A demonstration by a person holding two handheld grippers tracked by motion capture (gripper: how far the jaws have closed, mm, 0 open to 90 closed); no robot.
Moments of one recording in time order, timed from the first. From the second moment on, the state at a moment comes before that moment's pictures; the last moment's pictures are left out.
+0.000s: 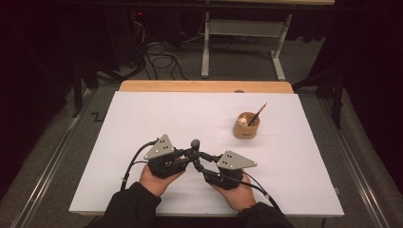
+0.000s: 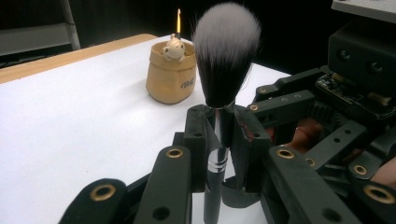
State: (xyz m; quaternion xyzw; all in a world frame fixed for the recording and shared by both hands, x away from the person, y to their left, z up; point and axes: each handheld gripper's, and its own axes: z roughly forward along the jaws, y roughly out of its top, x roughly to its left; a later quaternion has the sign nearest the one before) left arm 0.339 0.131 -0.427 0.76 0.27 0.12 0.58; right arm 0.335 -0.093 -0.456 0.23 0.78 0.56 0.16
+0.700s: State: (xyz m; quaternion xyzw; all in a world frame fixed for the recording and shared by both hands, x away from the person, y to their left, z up) left arm 0.339 0.129 -0.428 0.76 0.27 0.11 0.58; right arm 0.335 -0.094 -0.457 0.24 0.77 0.56 0.15
